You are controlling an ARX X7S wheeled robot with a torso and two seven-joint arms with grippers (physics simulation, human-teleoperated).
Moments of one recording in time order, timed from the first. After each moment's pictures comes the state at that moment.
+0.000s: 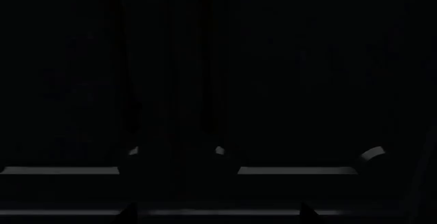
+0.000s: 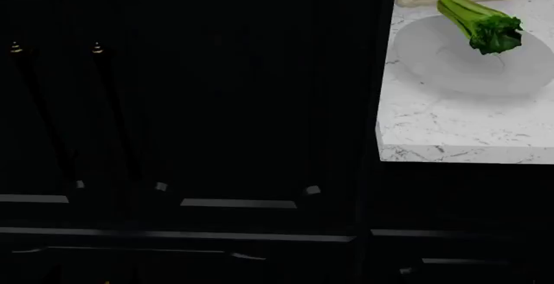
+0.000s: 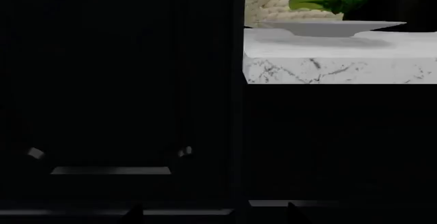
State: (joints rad) left arm 0.00 0.00 0.00 0.00 0.00 0.00 0.00; right arm 0.00 0.00 0.00 0.00 0.00 0.00 0.00
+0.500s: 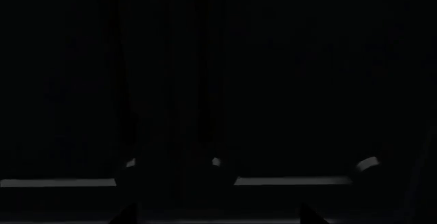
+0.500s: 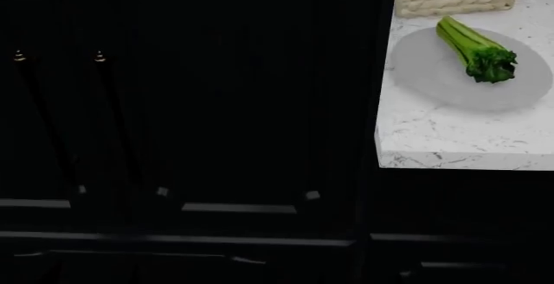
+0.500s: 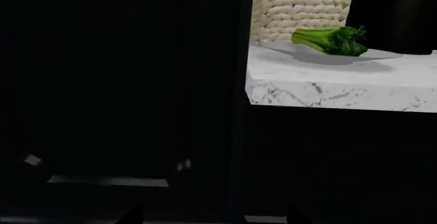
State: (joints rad) left arm -0.01 -0.05 0.06 0.00 -0.05 0.00 -0.05; right arm 0.01 0.06 -0.10 0.01 0.01 -0.02 0.10
